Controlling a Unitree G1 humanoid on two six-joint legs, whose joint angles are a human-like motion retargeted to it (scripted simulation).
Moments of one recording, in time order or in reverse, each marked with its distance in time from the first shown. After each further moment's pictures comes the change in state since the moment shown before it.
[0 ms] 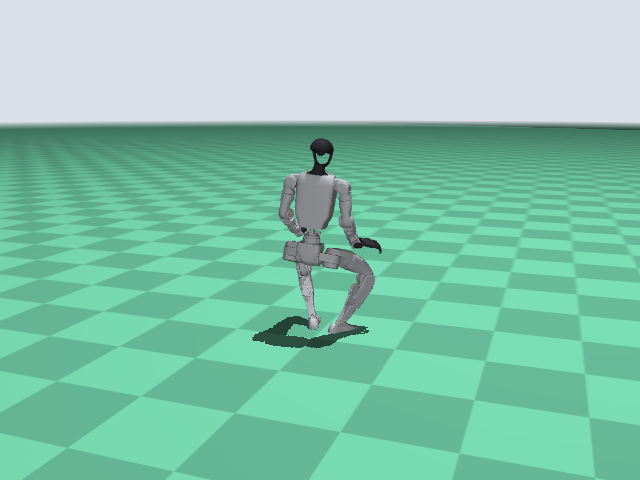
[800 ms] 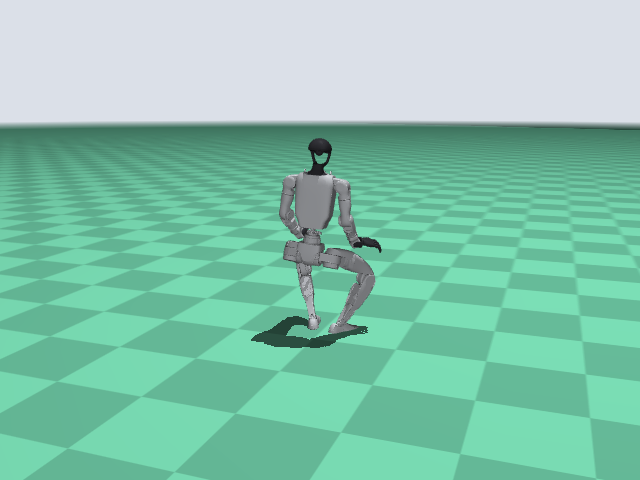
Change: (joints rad) left arm -0.010 -0.011 -0.064 0.075 0.110 0.017 0.114; right arm 0.016 0.012 0.004 0.006 0.008 -0.007 0.009; waist 0.000 -0.024 -0.028; left_leg -0.004 -0.005 -0.006 -0.003 0.006 -0.004; right_leg -0.008 -0.004 0.003 0.000 0.004 0.003
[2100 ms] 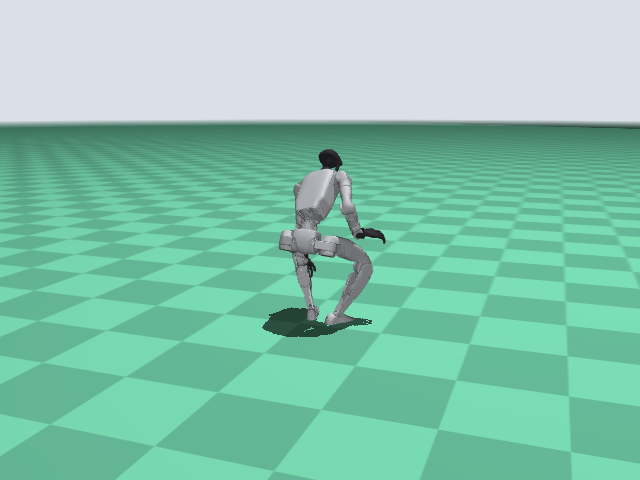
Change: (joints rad) left arm -0.688 0.192 0.099 0.857 -0.237 0.177 -0.501; right arm -0.187 -0.096 0.229 -0.545 0.217 -0.111 -0.094; waist -0.303 -0.199 0.482; left_leg -0.273 0.076 0.004 0.027 -0.026 0.011; right_leg -0.243 0.061 -0.049 -0.028 0.084 0.003
